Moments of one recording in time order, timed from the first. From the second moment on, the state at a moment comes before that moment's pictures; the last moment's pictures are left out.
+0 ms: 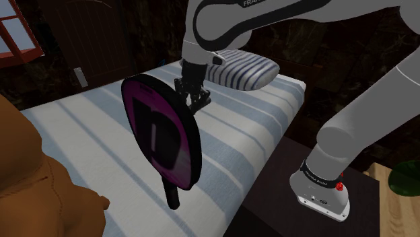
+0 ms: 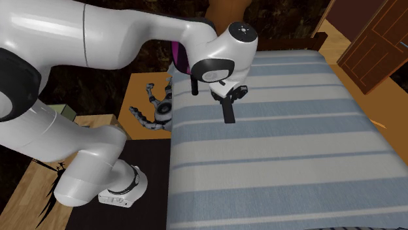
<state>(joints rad) -0.29 -0.26 0.66 -2.20 0.41 2.07 1.73</state>
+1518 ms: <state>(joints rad) -0.42 -0.33 0.36 -2.18 0.36 1.86 1.38</state>
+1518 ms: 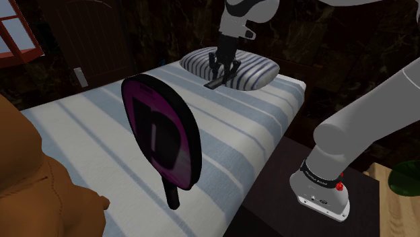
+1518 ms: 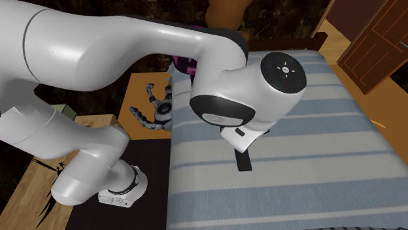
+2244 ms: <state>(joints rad) -0.53 -0.22 0.21 -2.08 0.28 1.81 1.15</state>
